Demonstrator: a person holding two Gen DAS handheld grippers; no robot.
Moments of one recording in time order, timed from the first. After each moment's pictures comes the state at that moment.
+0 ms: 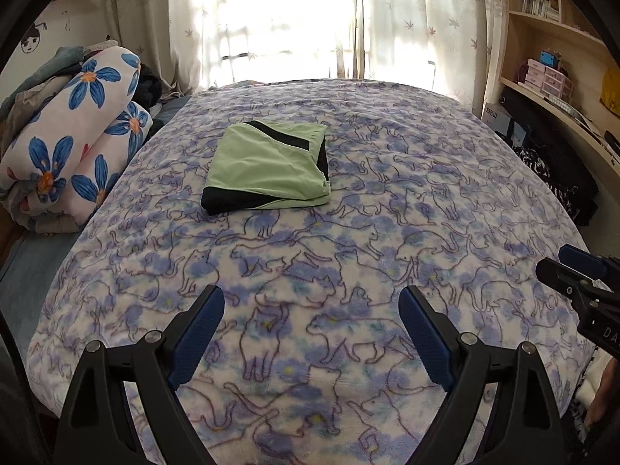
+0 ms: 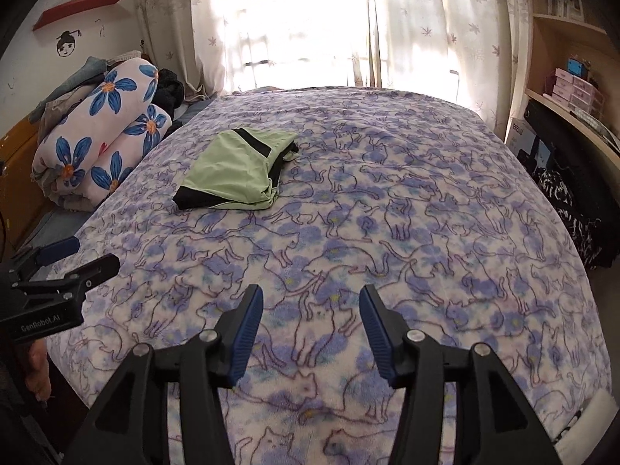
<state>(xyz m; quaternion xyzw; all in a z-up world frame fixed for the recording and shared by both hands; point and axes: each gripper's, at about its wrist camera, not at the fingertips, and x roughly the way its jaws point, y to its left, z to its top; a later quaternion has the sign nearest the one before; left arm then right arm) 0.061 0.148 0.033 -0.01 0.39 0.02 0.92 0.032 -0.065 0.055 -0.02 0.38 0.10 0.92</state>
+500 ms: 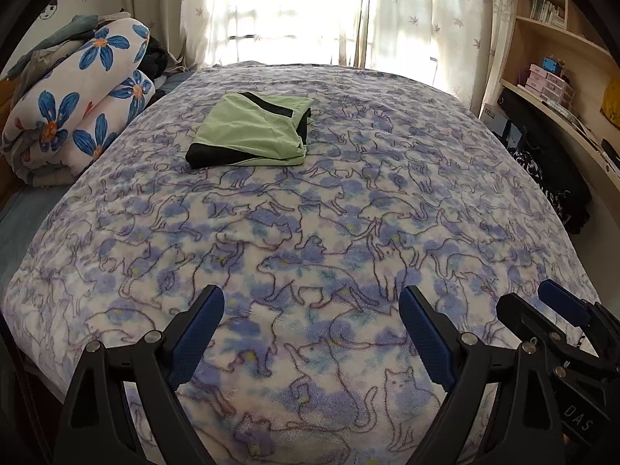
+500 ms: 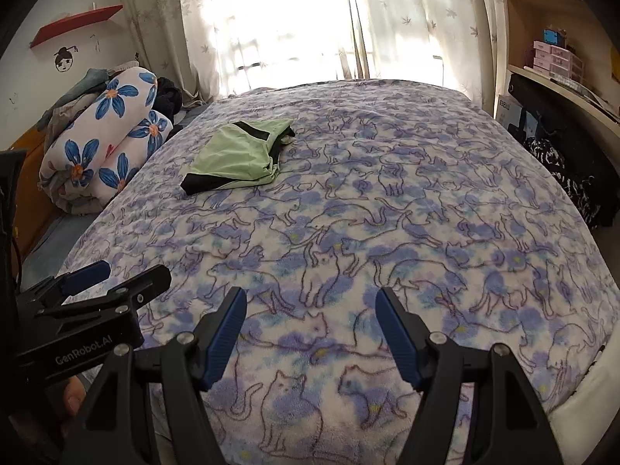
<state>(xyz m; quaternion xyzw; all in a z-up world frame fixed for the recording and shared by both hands) 0.005 0.095 0.002 -0.05 0.41 0.03 0.91 -0.036 -0.080 0.023 0.02 0.38 0.10 0.92</state>
